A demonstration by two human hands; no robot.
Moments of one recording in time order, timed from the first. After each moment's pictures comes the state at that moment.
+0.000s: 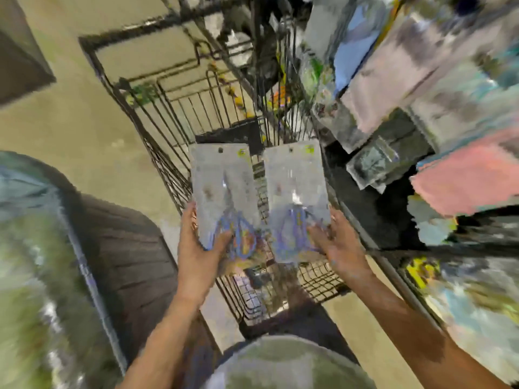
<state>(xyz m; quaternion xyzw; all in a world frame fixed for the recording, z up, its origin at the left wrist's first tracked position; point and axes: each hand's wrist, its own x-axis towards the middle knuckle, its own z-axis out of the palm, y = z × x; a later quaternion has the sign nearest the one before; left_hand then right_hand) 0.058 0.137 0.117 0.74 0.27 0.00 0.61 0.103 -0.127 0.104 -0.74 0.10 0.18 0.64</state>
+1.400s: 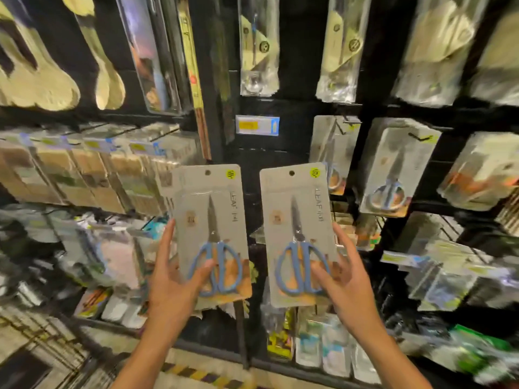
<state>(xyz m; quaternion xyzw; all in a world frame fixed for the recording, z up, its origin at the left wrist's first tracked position) -0.047 -0.344 0.405 0.66 -0.27 0.01 0.70 -0.225 -0.566 0.389 -0.68 0.15 -0.36 0.62</state>
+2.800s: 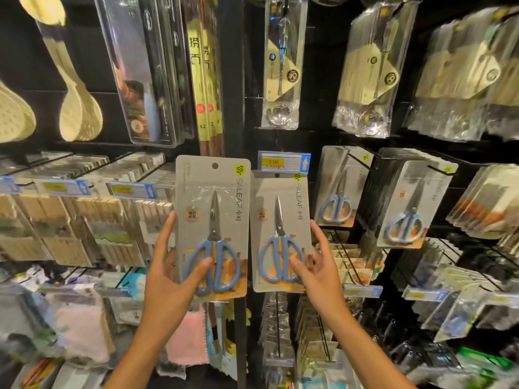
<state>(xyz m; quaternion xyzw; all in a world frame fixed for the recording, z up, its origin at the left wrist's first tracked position) 0.127 -0.377 0.432 0.61 -0.37 -0.03 0.70 -0.039 -0.584 0.398 -0.68 0.20 -0.42 0.56</state>
